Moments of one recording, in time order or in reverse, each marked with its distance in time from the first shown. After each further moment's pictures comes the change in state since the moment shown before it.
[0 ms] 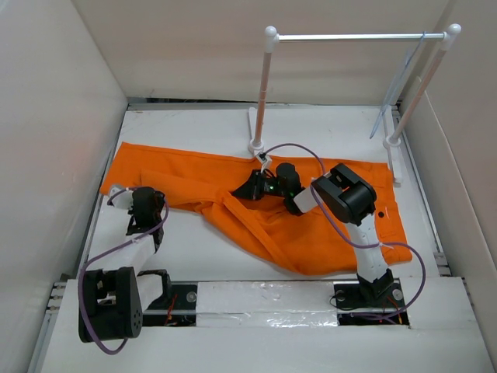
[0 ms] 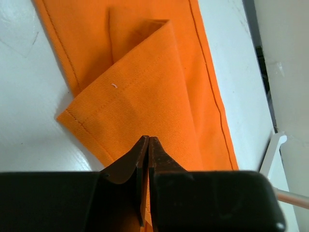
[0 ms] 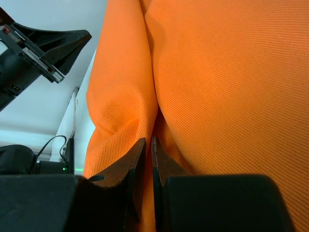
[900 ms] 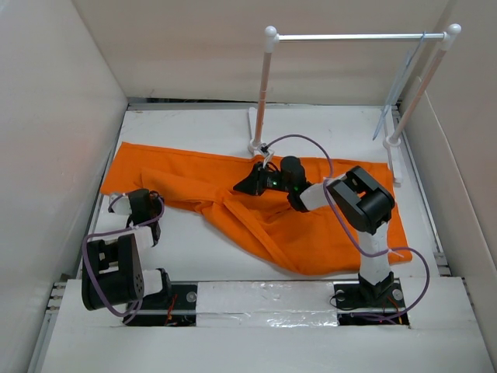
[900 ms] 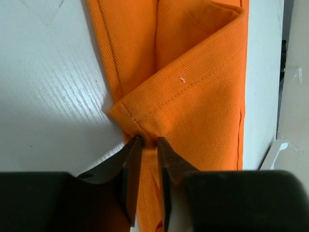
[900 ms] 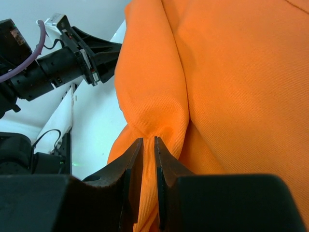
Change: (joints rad) left arm 0.105 0.217 -0.010 0.112 0.169 -0.136; right arm 0.000 -0.184 -0.045 -0.102 0.003 -0.154
